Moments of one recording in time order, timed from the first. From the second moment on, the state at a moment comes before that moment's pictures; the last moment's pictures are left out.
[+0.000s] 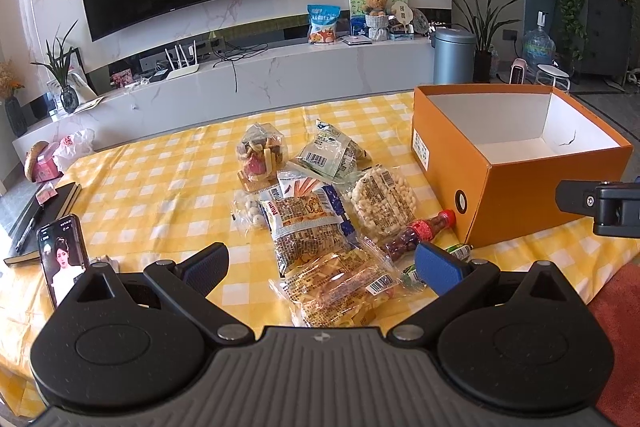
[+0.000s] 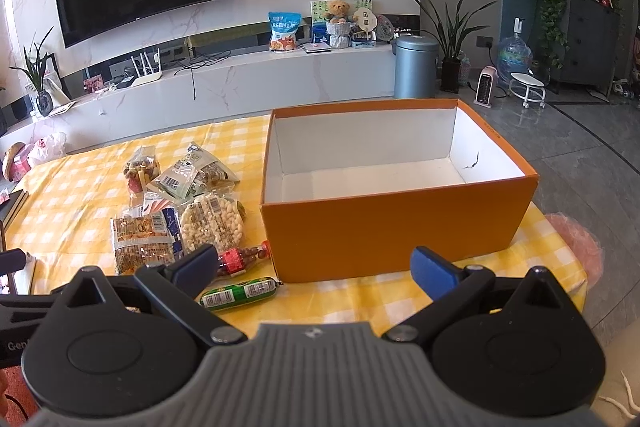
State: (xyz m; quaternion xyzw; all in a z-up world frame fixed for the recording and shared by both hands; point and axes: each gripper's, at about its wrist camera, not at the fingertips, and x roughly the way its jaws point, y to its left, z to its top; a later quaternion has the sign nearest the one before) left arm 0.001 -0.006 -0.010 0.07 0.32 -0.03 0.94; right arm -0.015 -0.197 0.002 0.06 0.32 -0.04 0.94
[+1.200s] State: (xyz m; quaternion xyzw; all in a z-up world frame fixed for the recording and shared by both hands) left arm 0.001 -0.008 -0.015 0.07 0.33 -0.04 0.94; right arm -0.015 -0.195 0.001 0.06 0.33 -0.03 0.94
